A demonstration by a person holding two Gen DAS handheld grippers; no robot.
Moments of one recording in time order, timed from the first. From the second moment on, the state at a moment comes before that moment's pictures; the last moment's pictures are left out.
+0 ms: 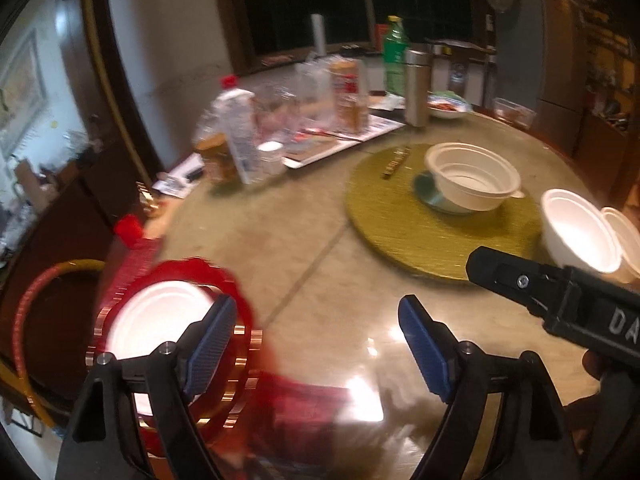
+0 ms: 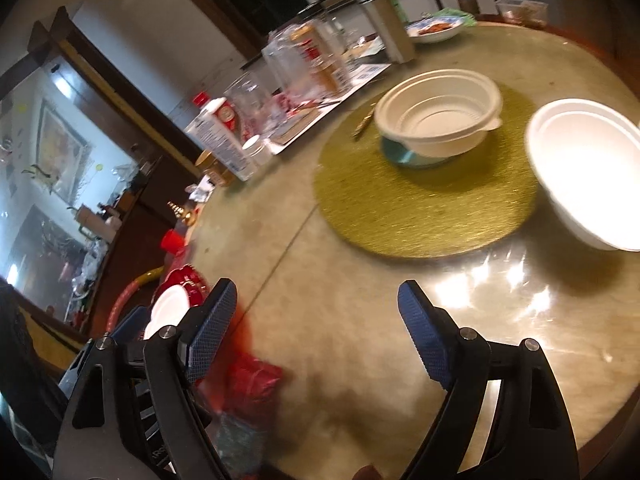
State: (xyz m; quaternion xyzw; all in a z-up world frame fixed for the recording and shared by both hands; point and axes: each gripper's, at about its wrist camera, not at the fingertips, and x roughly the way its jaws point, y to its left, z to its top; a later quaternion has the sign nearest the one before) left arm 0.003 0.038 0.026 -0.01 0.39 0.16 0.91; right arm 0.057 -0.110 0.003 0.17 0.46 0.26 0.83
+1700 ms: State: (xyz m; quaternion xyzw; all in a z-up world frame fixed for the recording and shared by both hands) left arm 0.152 -0.098 -0.019 -0.12 0.46 -0.05 0.88; right arm 0.097 -0.337 -0.035 0.42 0.45 0.06 0.78
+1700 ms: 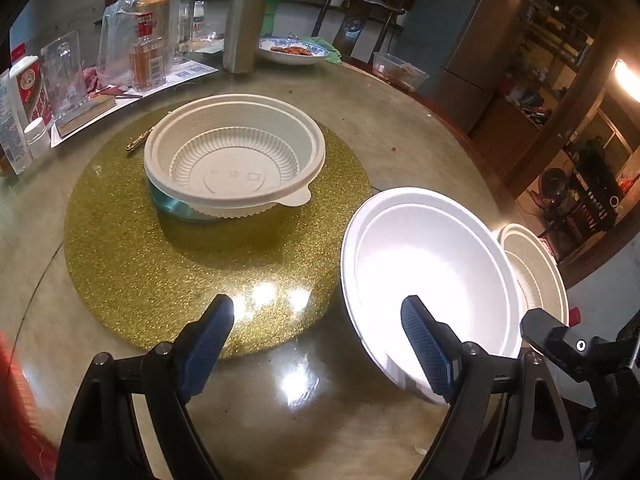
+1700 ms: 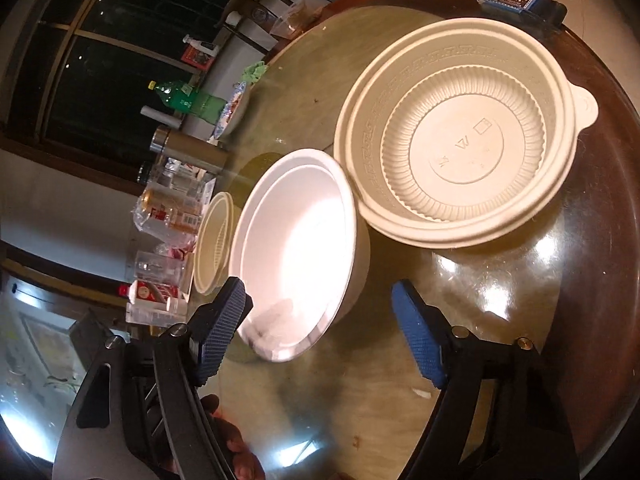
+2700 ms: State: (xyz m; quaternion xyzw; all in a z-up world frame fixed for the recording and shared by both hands) left arm 0.147 -0.113 -0.027 -0.02 0.44 -0.05 0.89; right arm 0.105 -0.312 -0.032 0.30 0.47 0.00 0.83
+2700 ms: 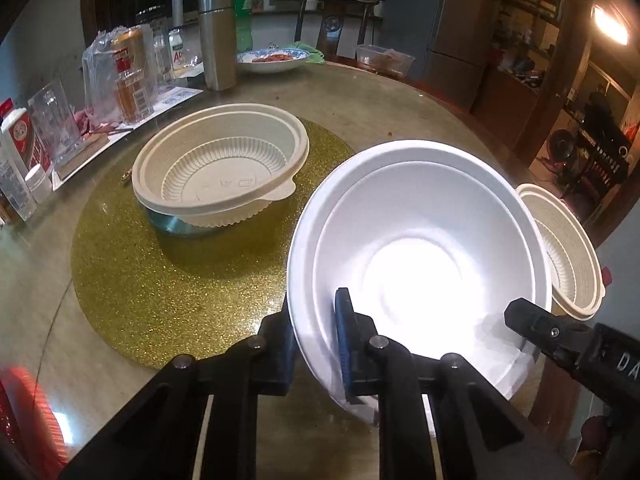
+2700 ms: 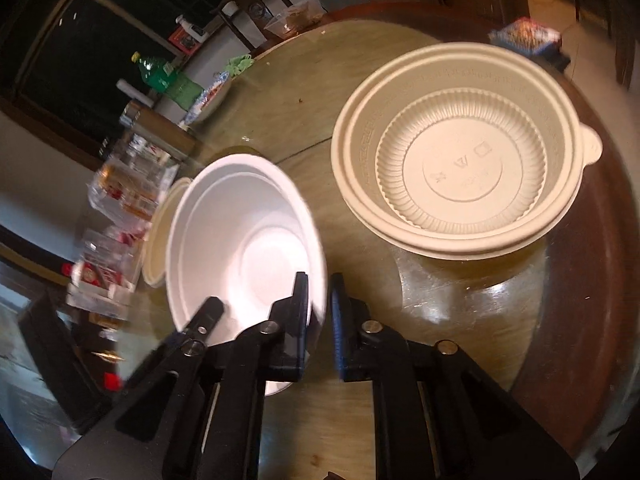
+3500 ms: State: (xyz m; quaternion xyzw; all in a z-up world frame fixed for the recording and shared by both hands) left arm 0.116 -0.105 0.000 0.00 0.40 -0.02 0.92; right arm 0.080 -0.282 0.001 0.21 0.44 -0.01 0.87
